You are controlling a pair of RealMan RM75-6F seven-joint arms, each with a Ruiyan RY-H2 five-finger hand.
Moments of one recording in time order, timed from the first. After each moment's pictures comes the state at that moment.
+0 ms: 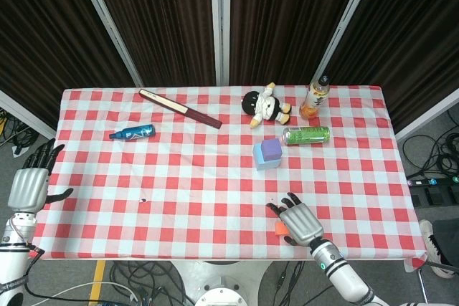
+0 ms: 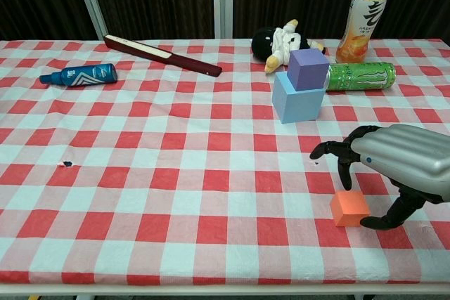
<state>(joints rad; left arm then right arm) -0.24 -1.36 -0.11 -1.20 1.42 1.36 -0.16 0.50 -1.45 -0.07 -1.81 -1.20 1.04 -0.65</state>
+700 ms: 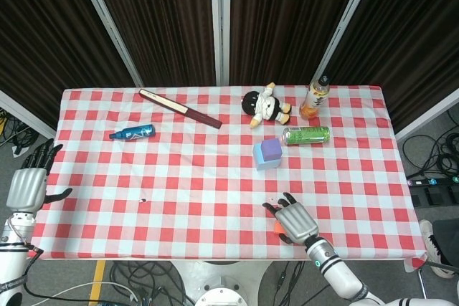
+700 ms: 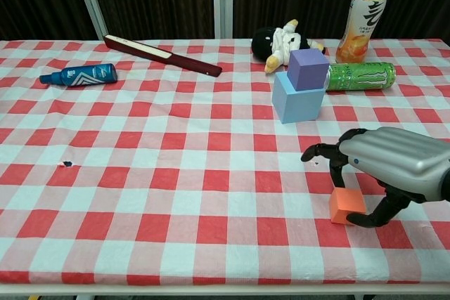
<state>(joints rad) -0.24 -1.36 -0.11 -1.19 1.41 1.36 -0.18 0.52 -1.48 -0.05 -1.80 -1.16 1.03 -0.66</state>
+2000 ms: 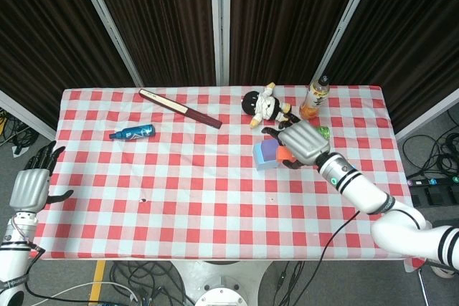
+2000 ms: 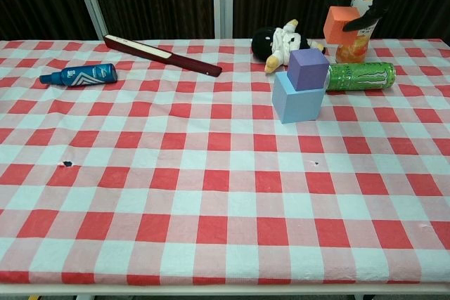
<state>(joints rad) -0.25 -1.38 -0.10 -1.15 1.40 1.32 -0.18 0.91 -1.03 0.29 -1.70 -1.15 0.55 -0.22</state>
